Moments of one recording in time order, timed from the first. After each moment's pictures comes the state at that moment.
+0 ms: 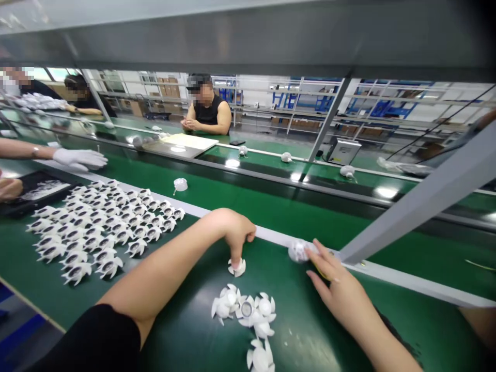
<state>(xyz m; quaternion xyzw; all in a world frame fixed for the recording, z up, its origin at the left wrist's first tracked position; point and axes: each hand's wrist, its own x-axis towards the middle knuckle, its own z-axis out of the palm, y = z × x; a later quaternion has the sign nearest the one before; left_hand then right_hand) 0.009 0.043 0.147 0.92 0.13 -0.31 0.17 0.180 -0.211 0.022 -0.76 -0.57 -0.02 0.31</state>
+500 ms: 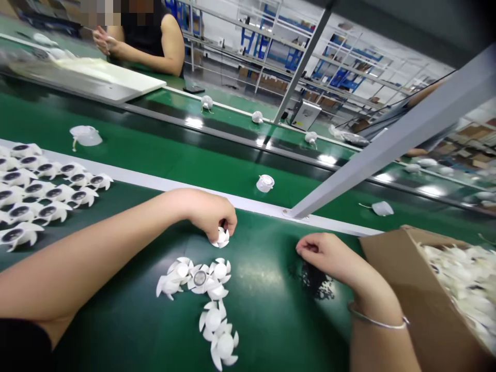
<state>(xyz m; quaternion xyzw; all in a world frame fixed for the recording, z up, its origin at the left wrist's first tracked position) 0.036 0.022 0.108 0.93 -0.06 -0.26 0.25 0.209 -0.262 0.087 -0.86 -0.41 0.29 0.11</state>
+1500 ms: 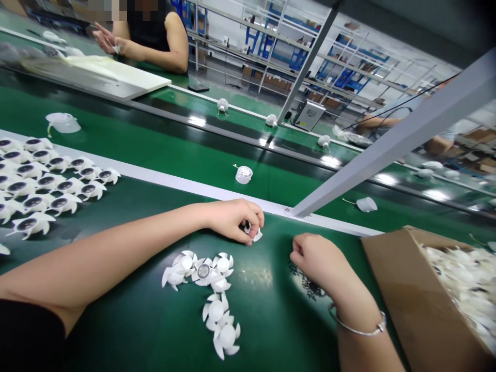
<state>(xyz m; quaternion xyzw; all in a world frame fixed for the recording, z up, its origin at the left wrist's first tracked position) 0.052 -0.005 0.058 0.87 -0.23 0.02 0.44 0.170 -0.244 0.081 -0.89 -0.45 0.08 -0.04</state>
